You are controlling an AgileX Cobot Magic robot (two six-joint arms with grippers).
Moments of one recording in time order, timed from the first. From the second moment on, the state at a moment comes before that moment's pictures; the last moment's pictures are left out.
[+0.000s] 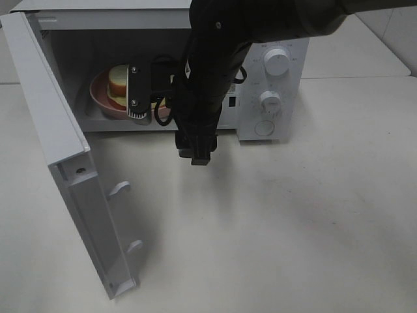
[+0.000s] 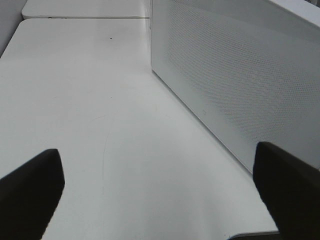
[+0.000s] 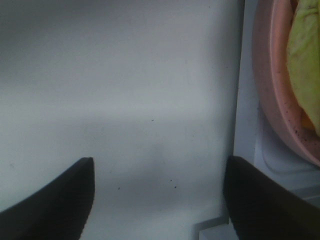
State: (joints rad) left arm 0.06 0.00 -0.50 -0.17 1.04 0.10; right arm 0.73 2.01 -1.50 -0.12 0.64 -0.87
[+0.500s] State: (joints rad) left arm 0.06 0.00 -0.50 -0.17 1.04 0.10; right arm 0.73 1.86 -1.29 -0.12 0.61 -0.80
